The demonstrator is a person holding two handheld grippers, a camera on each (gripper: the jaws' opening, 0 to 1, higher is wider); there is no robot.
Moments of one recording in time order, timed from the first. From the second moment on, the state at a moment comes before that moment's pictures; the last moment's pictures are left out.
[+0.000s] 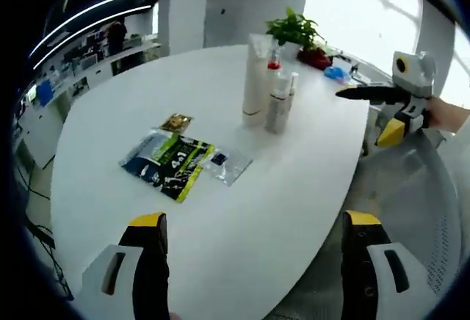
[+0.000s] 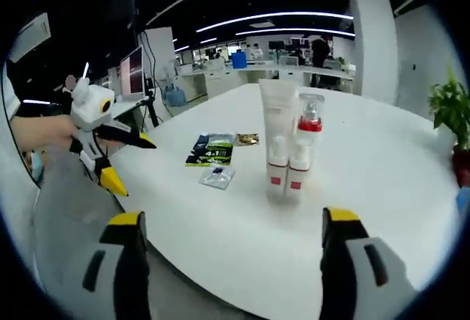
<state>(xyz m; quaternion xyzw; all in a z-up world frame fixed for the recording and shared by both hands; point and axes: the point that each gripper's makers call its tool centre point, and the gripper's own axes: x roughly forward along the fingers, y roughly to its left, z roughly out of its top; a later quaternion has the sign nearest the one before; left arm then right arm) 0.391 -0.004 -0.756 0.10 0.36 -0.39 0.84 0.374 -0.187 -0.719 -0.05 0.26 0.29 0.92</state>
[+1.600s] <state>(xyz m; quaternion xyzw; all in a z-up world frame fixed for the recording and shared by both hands) 0.479 -0.072 -0.821 0.26 0.40 -0.51 0.71 0.385 -0.199 -0.712 -0.02 0.23 0.25 0.94</state>
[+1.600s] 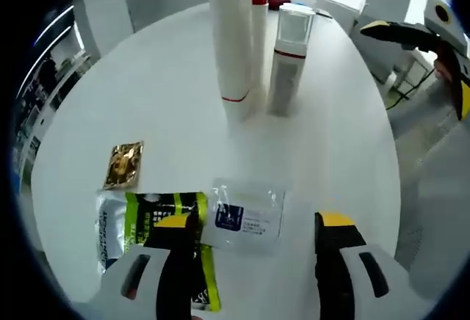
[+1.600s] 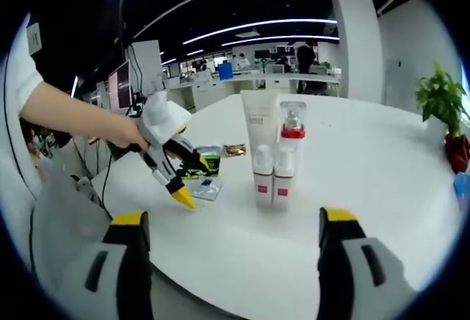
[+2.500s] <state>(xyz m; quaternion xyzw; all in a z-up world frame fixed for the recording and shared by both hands) 0.487 -0.071 -0.821 0.31 0.39 -0.53 0.68 0.386 -0.201 -0.713 -0.01 0.24 0.24 0.94</state>
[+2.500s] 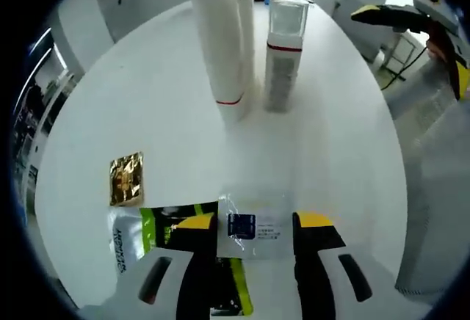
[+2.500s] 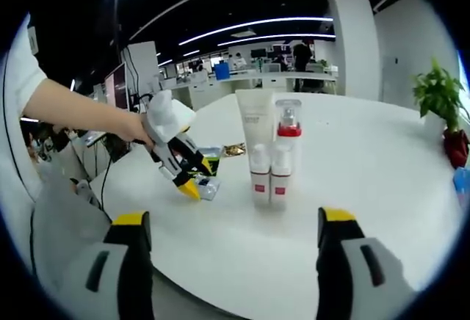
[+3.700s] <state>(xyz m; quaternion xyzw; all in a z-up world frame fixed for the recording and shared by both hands) 0.497 -0.034 -0.810 0.22 0.47 -0.40 0.75 0.387 -0.201 -0.713 -0.01 0.24 0.24 0.94</state>
